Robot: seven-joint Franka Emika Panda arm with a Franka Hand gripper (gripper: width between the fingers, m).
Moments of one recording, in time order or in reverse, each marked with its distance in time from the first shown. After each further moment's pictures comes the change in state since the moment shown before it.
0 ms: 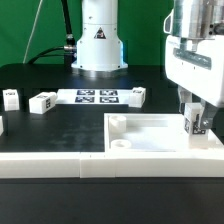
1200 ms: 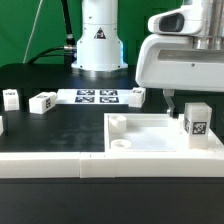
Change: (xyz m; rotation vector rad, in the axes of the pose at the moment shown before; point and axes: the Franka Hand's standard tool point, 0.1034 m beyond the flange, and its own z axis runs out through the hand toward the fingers) arm -0.006 -0.003 -0.003 -0.021 0.023 -1.442
